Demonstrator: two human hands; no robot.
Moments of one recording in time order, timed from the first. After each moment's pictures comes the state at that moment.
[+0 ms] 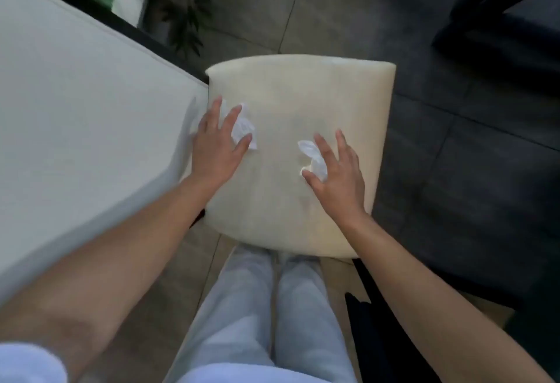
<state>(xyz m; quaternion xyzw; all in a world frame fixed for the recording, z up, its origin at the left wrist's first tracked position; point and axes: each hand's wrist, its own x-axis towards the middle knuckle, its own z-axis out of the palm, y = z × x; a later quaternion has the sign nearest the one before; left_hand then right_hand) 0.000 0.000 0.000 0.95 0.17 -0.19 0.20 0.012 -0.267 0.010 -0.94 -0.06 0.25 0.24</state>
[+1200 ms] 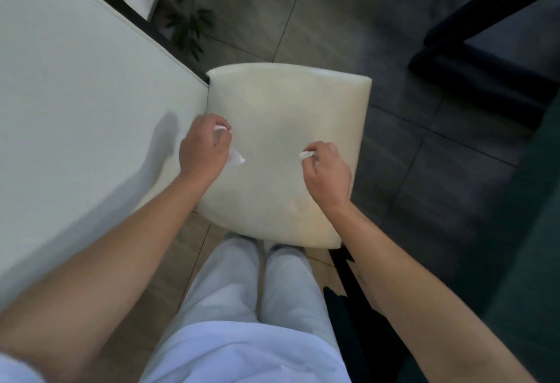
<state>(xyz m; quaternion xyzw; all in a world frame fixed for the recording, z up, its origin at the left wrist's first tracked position) -0.013 -0.025 0.107 0.88 0.32 -0.13 0.34 0.021 -0.262 0.082 -0.93 0.00 0.24 0.29</state>
